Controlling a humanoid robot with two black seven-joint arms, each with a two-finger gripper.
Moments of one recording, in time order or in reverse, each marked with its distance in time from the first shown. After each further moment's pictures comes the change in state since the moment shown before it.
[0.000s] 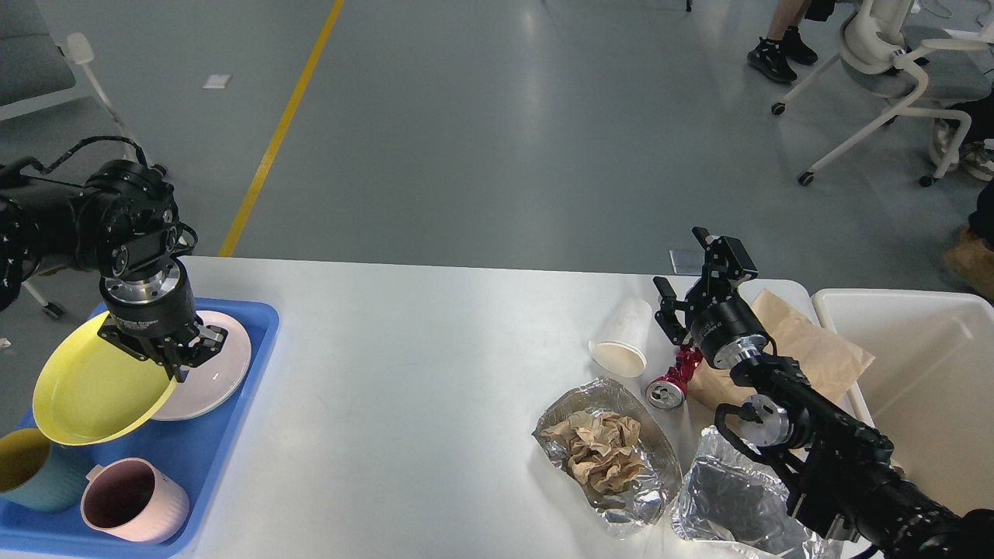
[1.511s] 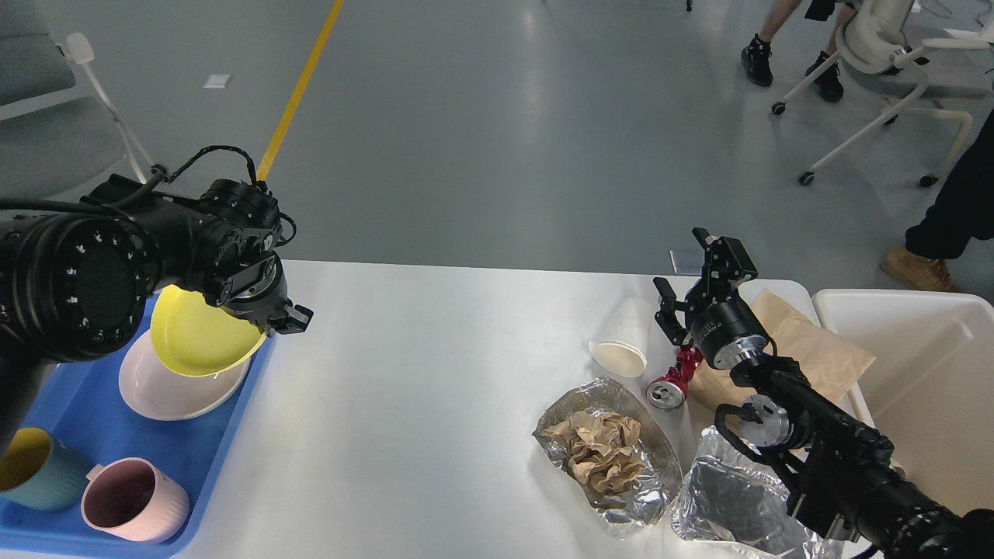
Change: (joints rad) left arm 0.039 -0.214 0.036 0.077 -0.001 0.273 0.009; right arm 0.000 0.000 0.000 -0.001 0.000 0.000 0.000
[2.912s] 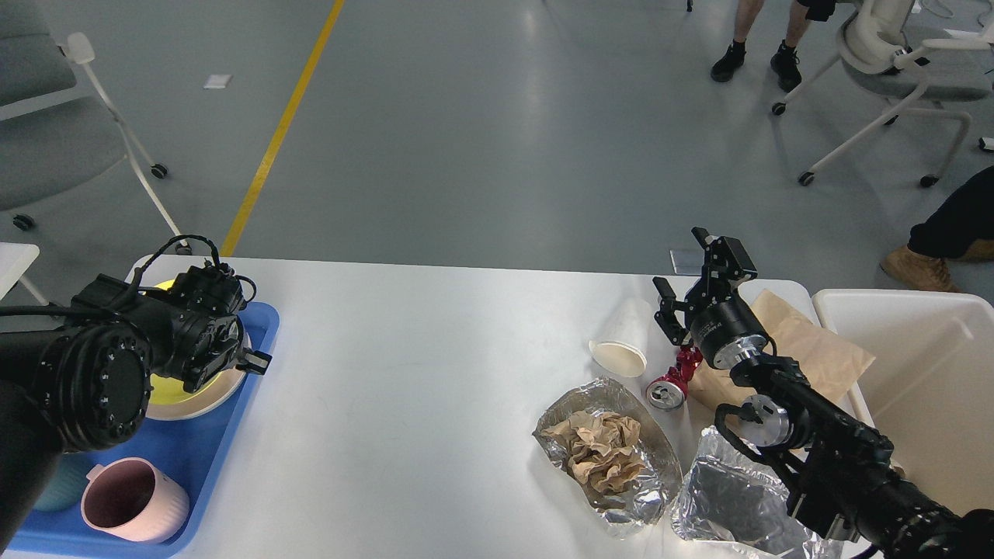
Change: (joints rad) left arm 0.306 0.027 0.078 0.195 -0.001 0.225 0.031; right arm 0.000 0.000 0.000 0.001 0.000 0.000 0.000
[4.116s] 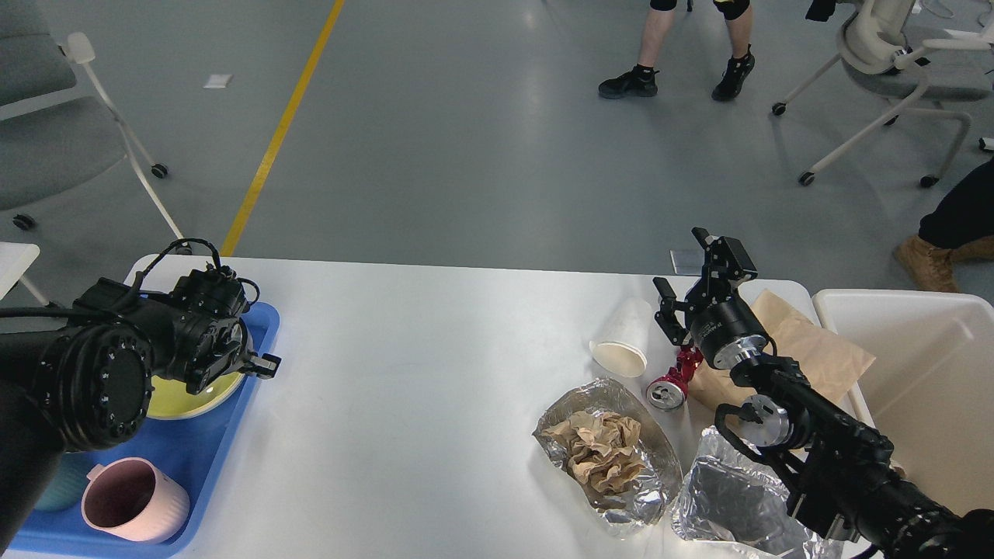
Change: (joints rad) left arm -0.002 -0.003 -0.011 -0.017 -0.014 0.006 -0.007; right arm 0.000 0.000 0.000 -0.001 0.000 0.000 0.000
